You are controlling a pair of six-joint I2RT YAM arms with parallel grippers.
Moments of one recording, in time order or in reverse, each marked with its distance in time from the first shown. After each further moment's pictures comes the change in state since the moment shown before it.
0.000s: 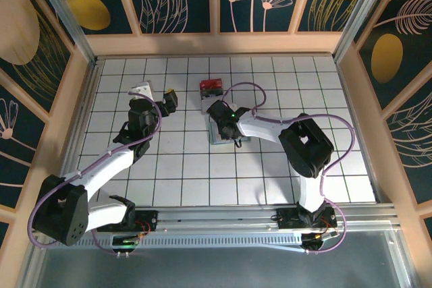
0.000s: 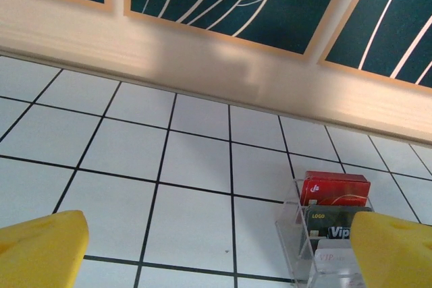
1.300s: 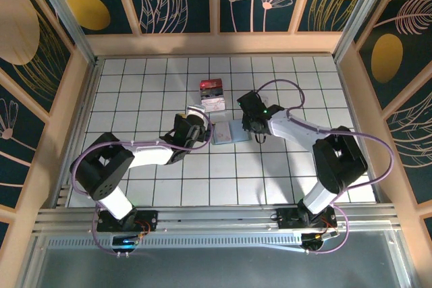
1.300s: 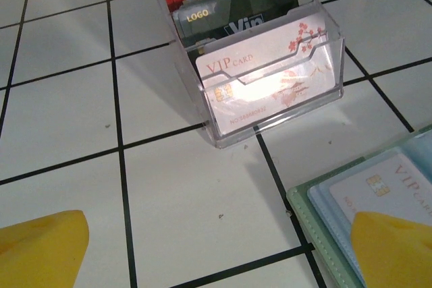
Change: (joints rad) left arm -0.357 0.441 0.080 0.006 -0.129 0.152; right arm -0.195 -0.283 -0.196 0.055 -0.071 0.111
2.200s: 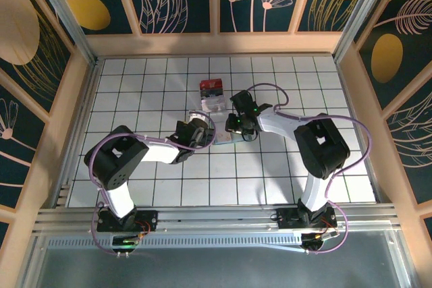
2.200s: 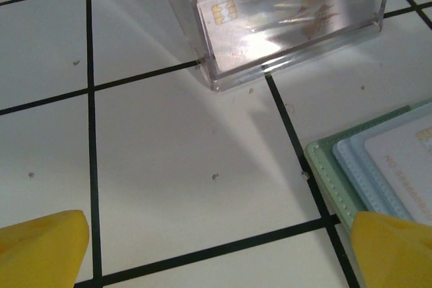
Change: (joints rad) left arm 0.000 0.130 0.019 0.001 0.006 -0.080; right arm 0.000 0.188 0.057 0.159 -0.384 -0.005
